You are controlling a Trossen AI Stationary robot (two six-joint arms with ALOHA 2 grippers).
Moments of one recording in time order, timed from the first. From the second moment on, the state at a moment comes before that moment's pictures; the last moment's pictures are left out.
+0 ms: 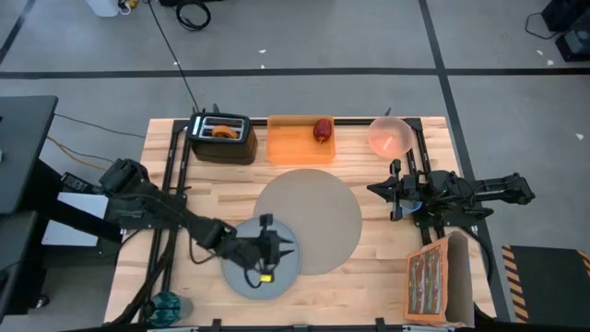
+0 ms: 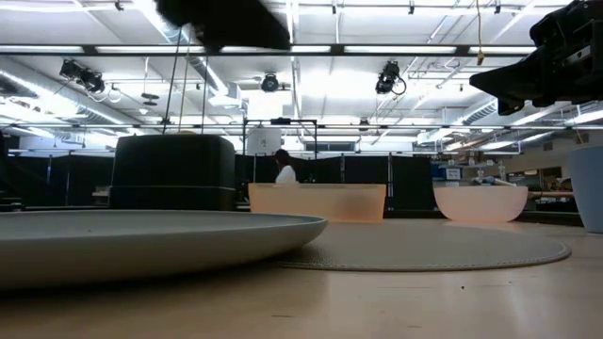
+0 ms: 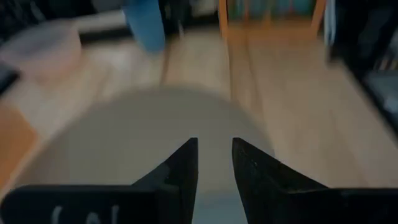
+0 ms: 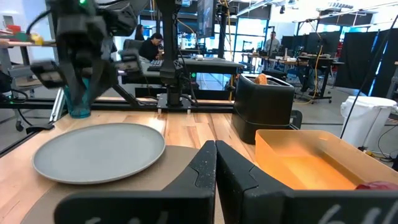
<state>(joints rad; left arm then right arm) -0.52 1.62 0.97 0.17 -0.57 -0.15 0.06 0.04 0.01 0.08 0.16 -0.08</state>
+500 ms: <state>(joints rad) -0.43 1.59 0.54 1.02 -0.48 0.02 0.06 0.04 0.01 0.15 0.17 -0.07</state>
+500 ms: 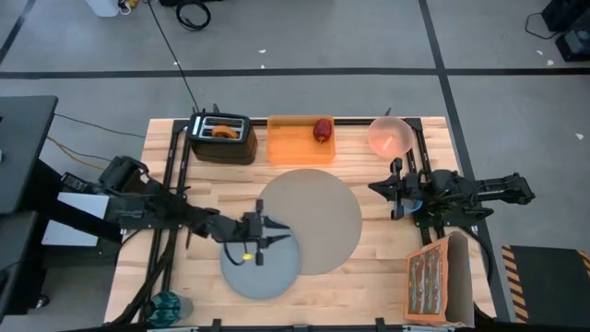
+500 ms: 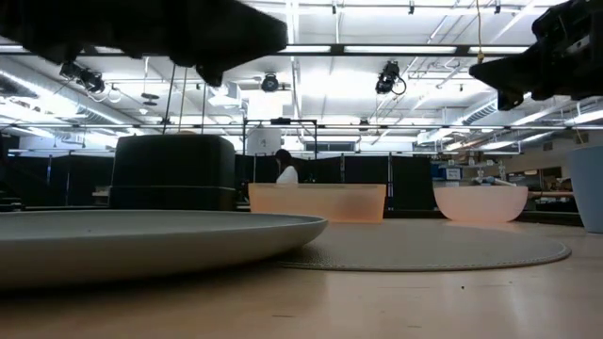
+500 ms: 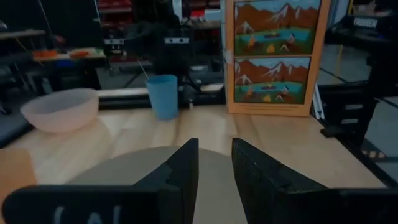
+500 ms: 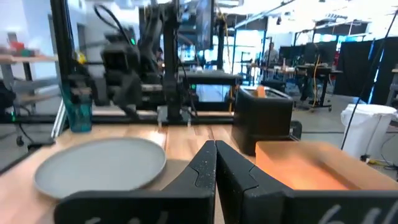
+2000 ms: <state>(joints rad) -0.49 1.41 0.35 0.95 -0.48 -0.01 -0.62 1.44 0.84 -0.69 0.42 0.56</state>
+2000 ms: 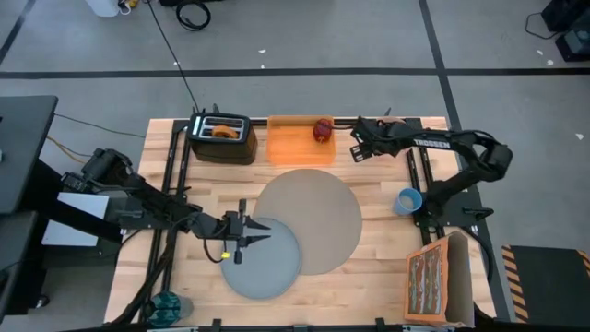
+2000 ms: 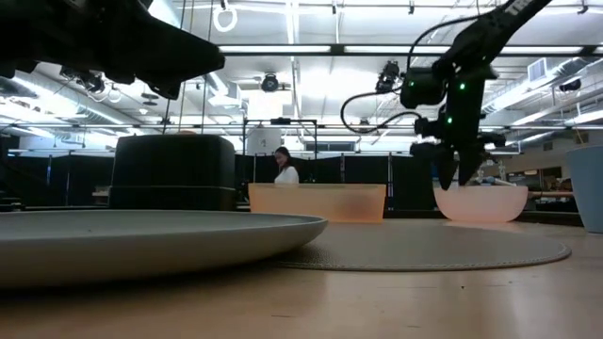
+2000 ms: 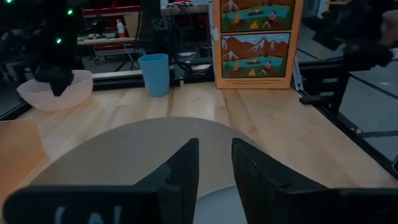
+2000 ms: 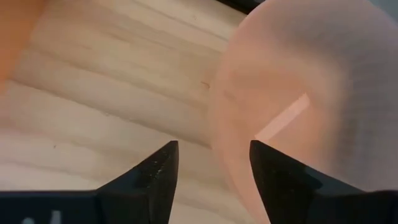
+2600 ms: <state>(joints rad) -0.50 1.41 0.35 0.95 -0.48 -0.01 -0.70 1.50 0.84 -0.63 0.39 0.57</state>
